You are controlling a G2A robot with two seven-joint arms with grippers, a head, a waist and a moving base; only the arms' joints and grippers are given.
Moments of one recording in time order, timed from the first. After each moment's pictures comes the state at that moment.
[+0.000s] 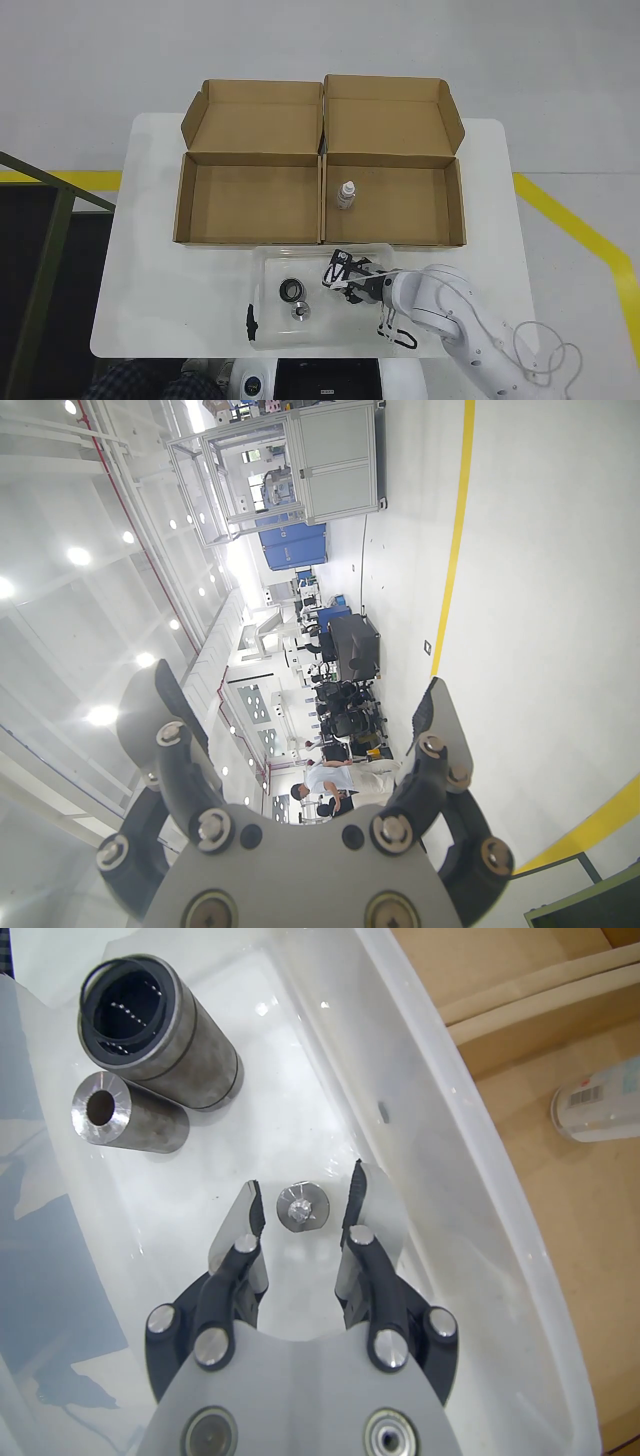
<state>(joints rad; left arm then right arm) -0.01 -0.37 -0.75 -1.25 2.03 -0.40 0.22 -1.28 -1.11 0.96 -1.91 -1.20 -0.51 0.83</state>
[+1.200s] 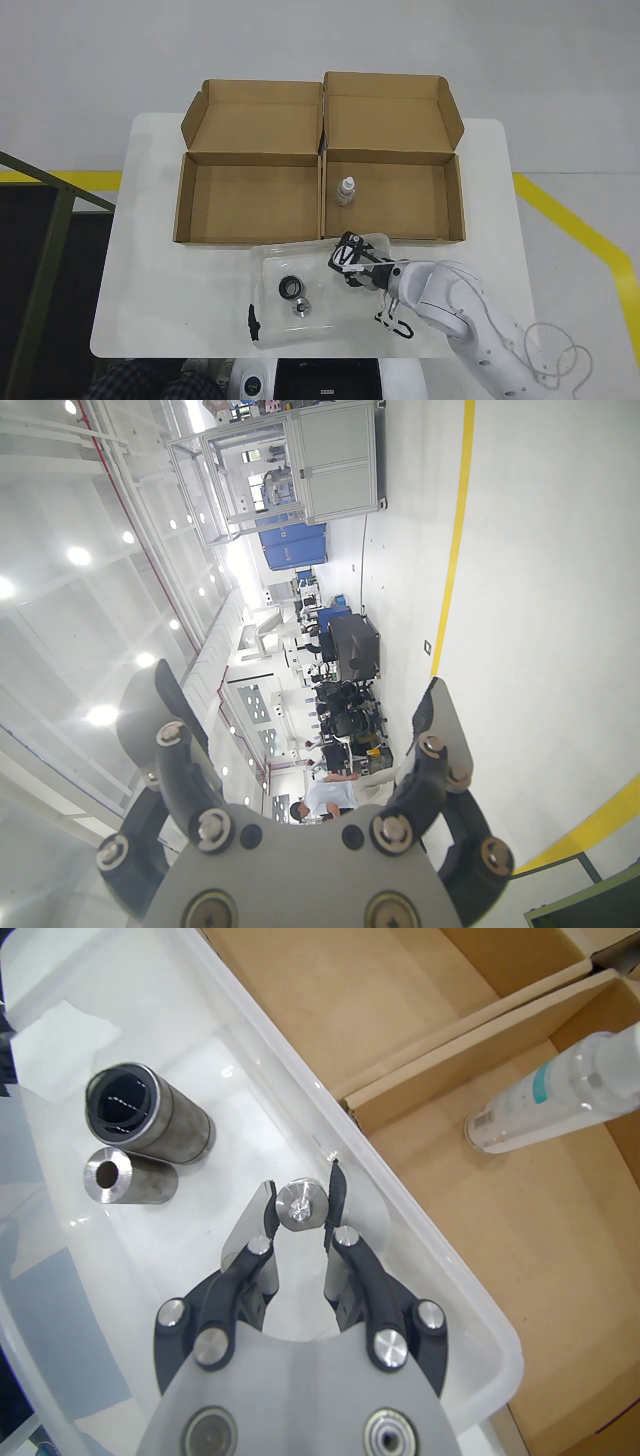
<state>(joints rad) -0.01 -0.37 -0.75 -1.25 2.03 -0.40 0.22 -1.31 -1.10 1.02 -1.97 -1.18 -0.44 0.72</state>
